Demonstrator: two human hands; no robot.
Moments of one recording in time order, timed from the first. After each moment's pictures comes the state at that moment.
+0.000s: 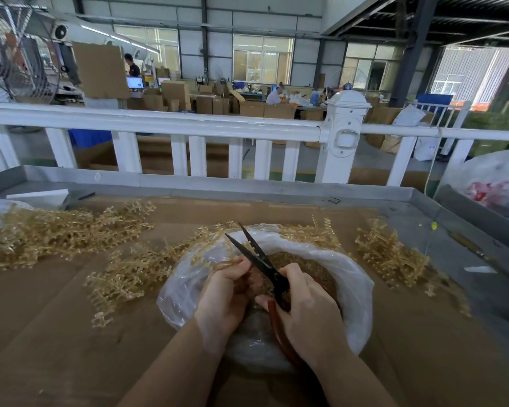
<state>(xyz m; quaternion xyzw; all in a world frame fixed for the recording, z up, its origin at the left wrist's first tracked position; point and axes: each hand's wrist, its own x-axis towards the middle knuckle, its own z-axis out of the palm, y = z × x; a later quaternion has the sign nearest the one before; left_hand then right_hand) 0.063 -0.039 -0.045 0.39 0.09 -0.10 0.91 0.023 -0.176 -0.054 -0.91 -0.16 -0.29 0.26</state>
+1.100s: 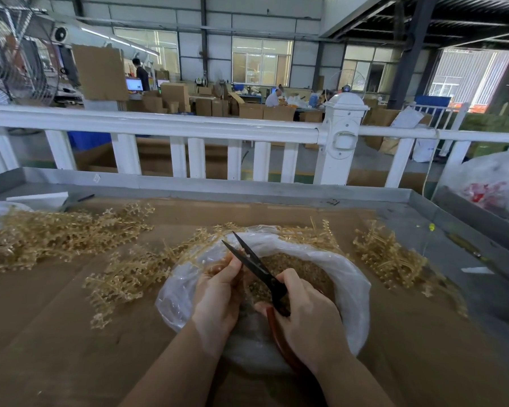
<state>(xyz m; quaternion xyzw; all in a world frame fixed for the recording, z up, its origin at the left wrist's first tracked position) 0.062 -0.040 -0.044 0.35 0.11 0.01 0.93 0.020 -0.179 -0.057 -0.92 -0.17 -0.28 0.24</state>
